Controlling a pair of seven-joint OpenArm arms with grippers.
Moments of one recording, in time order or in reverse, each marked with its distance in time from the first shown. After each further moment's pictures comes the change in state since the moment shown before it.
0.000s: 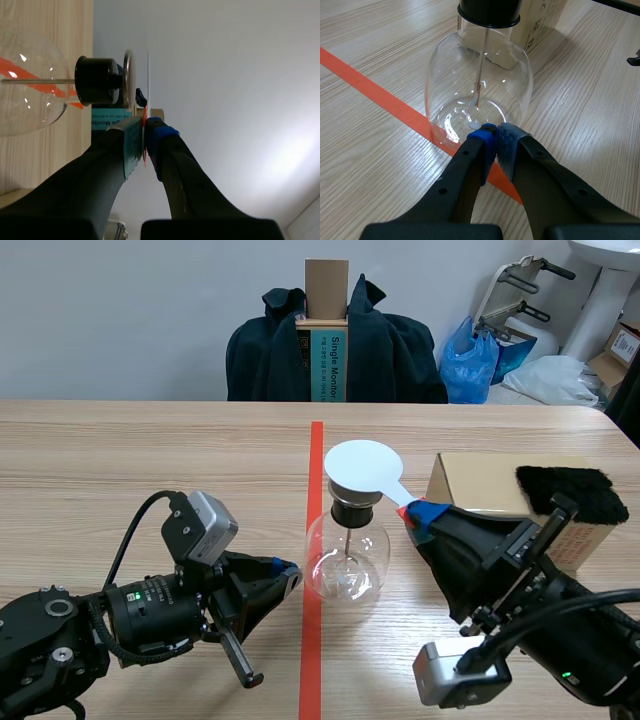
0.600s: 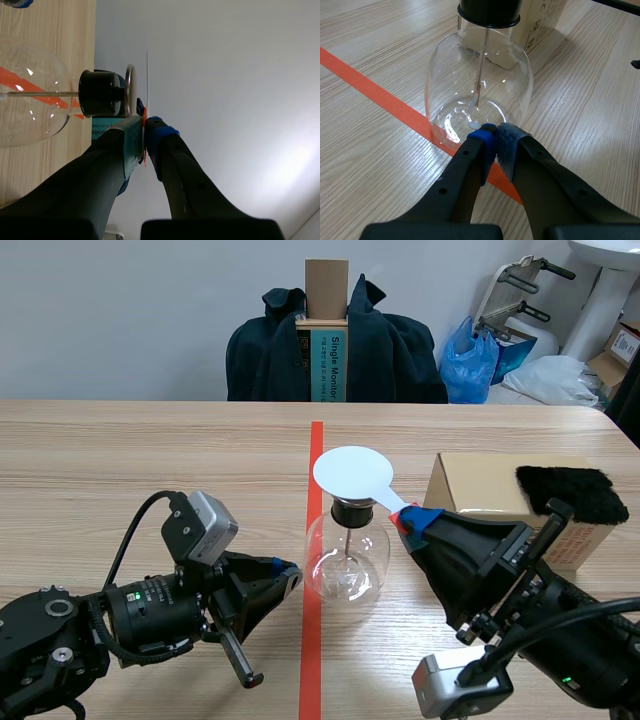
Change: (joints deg) left arm 0.0 0.0 0.0 0.0 0.0 0.0 0.0; right arm 0.0 0.0 0.0 0.0 0.0 0.0 2.1
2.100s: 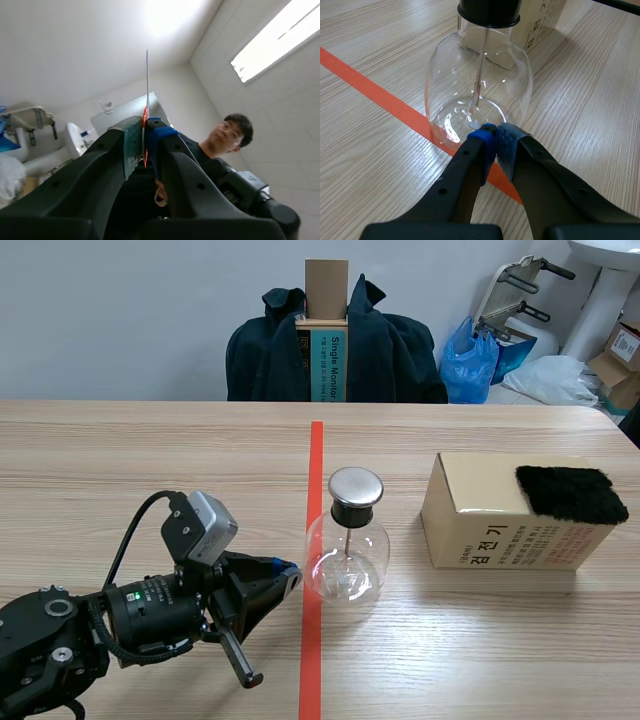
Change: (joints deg) left arm 0.0 -0.3 0.0 0.2 0.0 0.0 0.0; right arm -13.0 4.6 22.8 26.2 31.0 0.0 -22.5
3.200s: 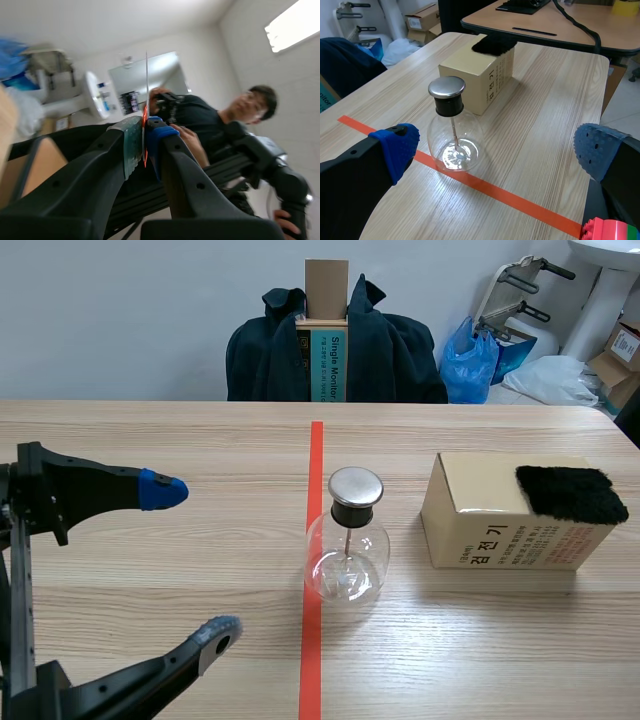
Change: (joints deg) left arm 34.5 -22.6 -25.1 44.7 -3.4 0.0 -0.1; right arm 3.3 -4.1 6.1 -15.9 -3.7 2.5 4.3
